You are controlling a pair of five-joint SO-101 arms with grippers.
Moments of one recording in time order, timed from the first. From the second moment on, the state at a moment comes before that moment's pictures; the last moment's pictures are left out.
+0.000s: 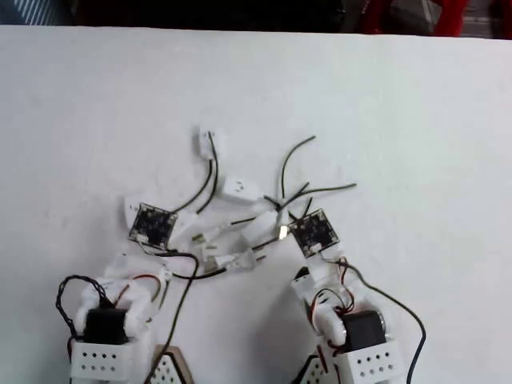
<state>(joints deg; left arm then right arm) -2.6 -103.7 97.1 73.2 -14.5 -15.6 -102.5 96.3 71.8 15.0</state>
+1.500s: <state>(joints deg) -2.9 -103.7 90.3 73.6 -14.5 -16.0 -102.5 96.3 72.2 15.0</state>
